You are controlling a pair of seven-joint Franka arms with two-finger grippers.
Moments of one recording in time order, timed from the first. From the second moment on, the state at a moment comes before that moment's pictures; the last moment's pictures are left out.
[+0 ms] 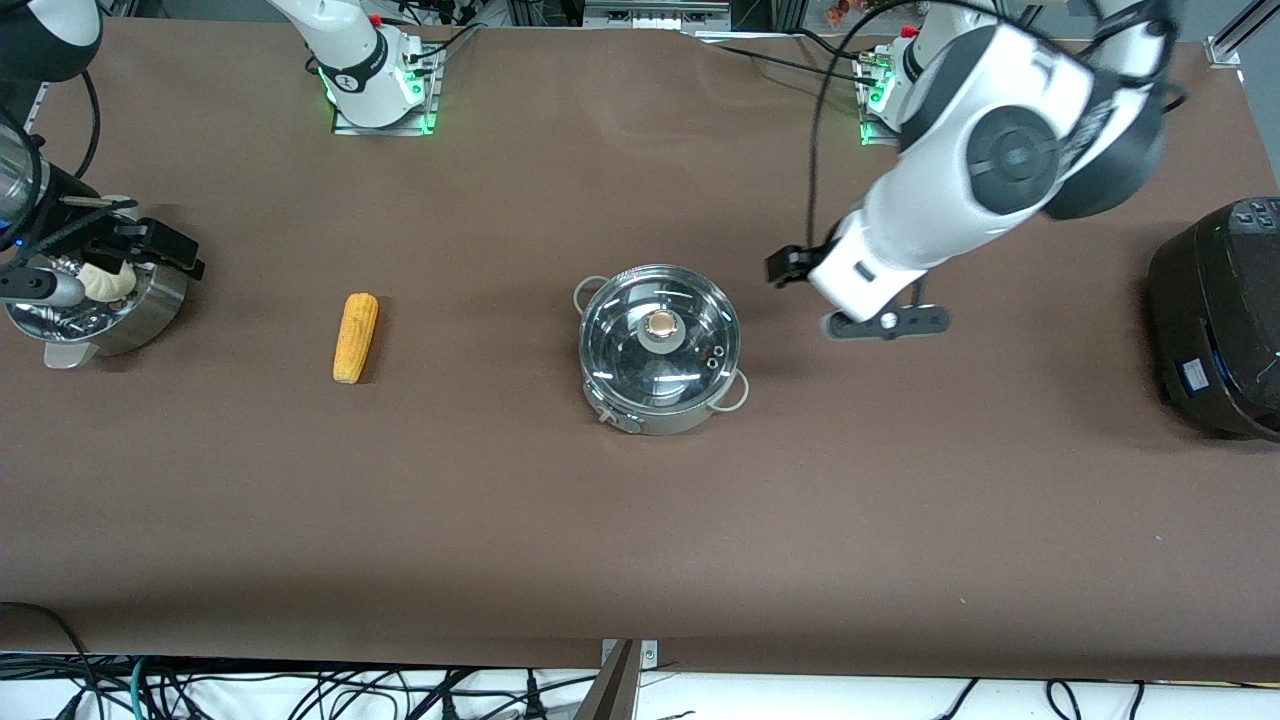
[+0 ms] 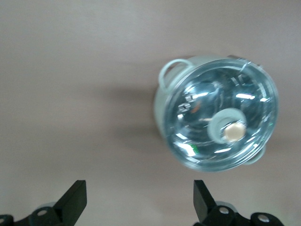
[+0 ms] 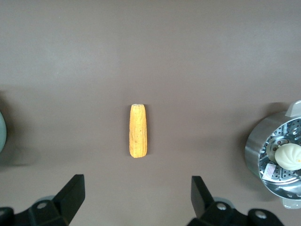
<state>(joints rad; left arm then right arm) -0.37 0.39 -0.12 -1.36 -0.19 1.62 -0.61 0.02 0.06 -0.01 -1.65 0.01 1.66 0.07</state>
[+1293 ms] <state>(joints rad) -0.63 0.70 -0.10 -1.23 -0.08 1.91 -0.97 0.10 0.34 0.00 -2.10 0.01 2.28 0.30</state>
